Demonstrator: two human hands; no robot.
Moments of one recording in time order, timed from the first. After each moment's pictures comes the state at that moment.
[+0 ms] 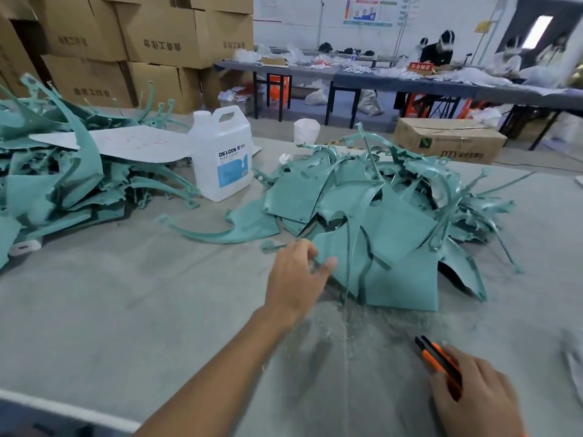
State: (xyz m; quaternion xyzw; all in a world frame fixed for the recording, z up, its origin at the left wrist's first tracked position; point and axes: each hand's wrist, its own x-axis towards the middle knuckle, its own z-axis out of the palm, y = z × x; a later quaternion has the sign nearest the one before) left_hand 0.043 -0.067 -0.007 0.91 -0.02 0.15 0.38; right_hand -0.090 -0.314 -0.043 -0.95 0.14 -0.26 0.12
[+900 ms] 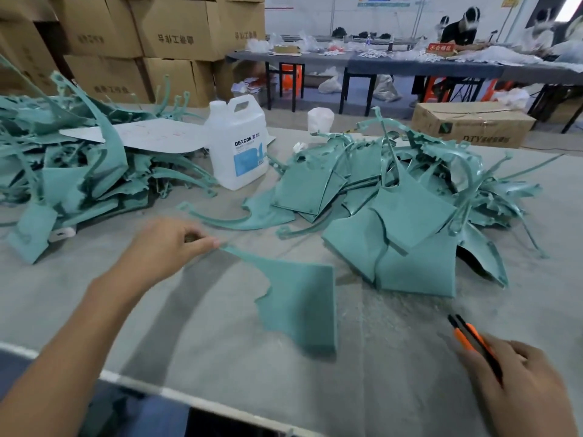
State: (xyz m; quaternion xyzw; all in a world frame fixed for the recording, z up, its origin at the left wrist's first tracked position) left_hand -0.018 0.132 0.078 0.98 0.04 0.08 0.19; right_hand -0.103 -0.340 -0.021 -0.95 0.17 -0.17 0.20
